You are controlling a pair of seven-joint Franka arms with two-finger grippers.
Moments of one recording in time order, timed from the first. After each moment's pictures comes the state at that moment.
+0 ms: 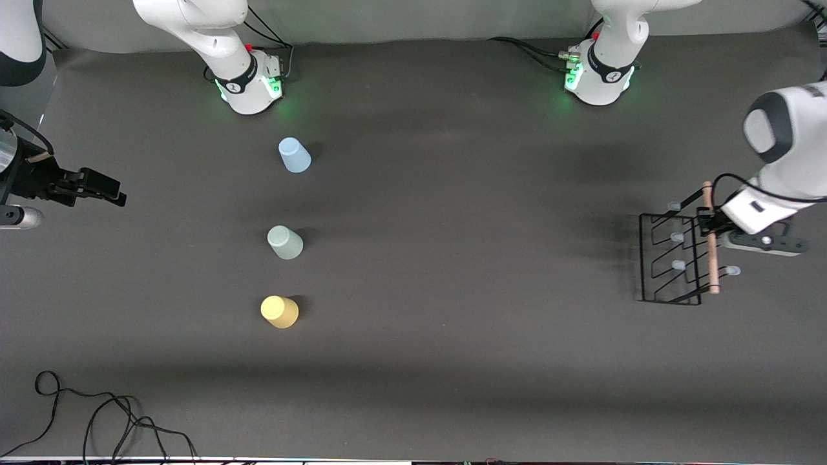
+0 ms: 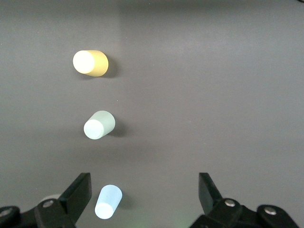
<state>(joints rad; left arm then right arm) 0.08 0.04 0.09 -2.11 0.04 2.15 0.29 -0.04 0.02 0.00 -1.63 0.02 1.59 0.01</state>
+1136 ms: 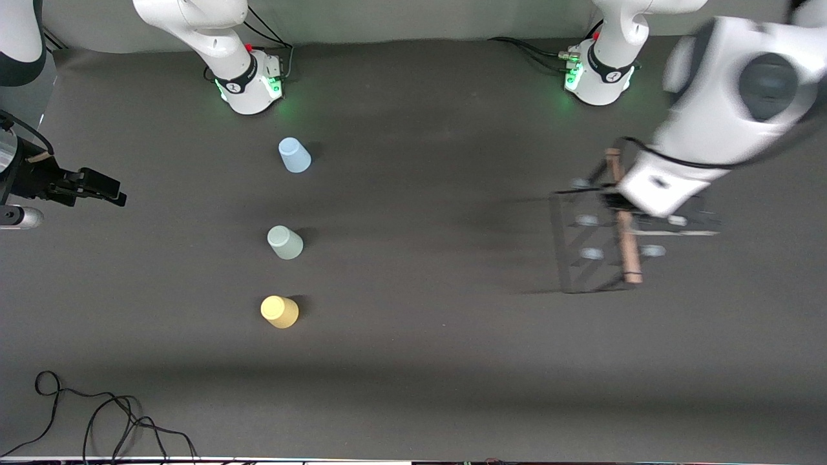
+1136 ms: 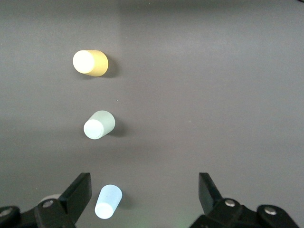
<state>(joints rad) -0.19 0.07 -0.18 -1.76 0.01 1.80 -0.38 -0.05 0.02 0.00 -1.63 0.02 1.59 0.01</state>
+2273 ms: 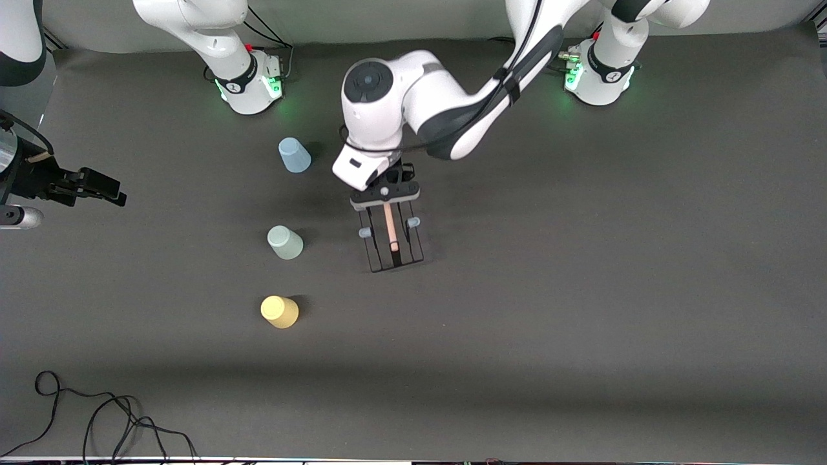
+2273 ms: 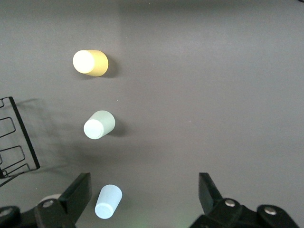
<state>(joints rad) -0.71 0.69 -0.30 -1.24 0.17 1.97 -1.17 -0.05 0.02 0.00 -1.63 0.02 1.59 0.01</state>
